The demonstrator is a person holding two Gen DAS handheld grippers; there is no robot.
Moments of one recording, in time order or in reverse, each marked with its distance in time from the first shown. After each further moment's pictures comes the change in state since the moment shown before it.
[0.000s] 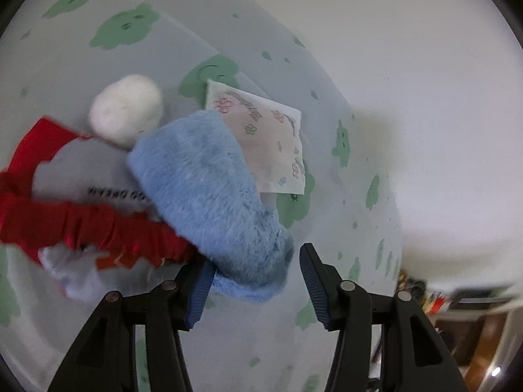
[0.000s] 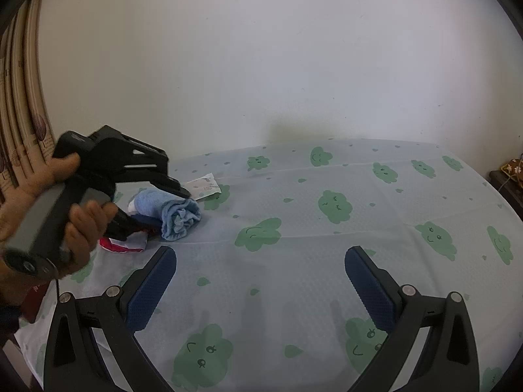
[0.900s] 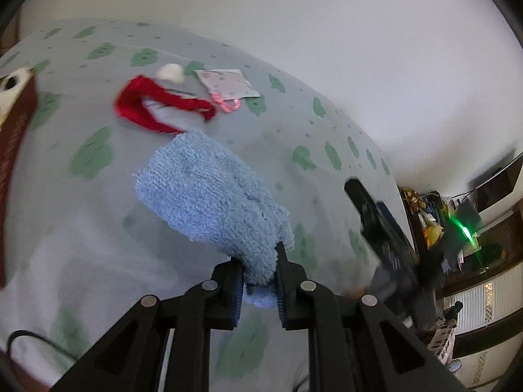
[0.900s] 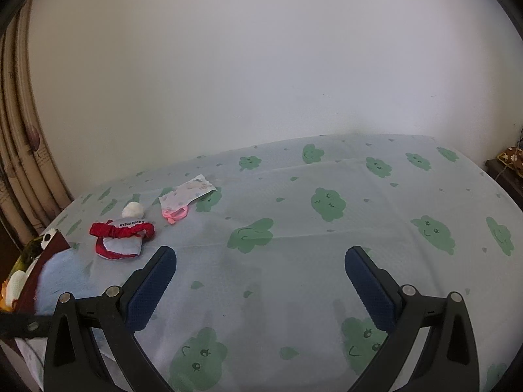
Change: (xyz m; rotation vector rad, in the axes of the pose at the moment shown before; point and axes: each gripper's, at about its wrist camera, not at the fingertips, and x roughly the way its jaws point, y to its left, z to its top) left arm -0.126 0.038 -0.189 0.400 -0.130 -0.010; right arm 0.005 -0.011 0.001 0.042 0.007 -0.010
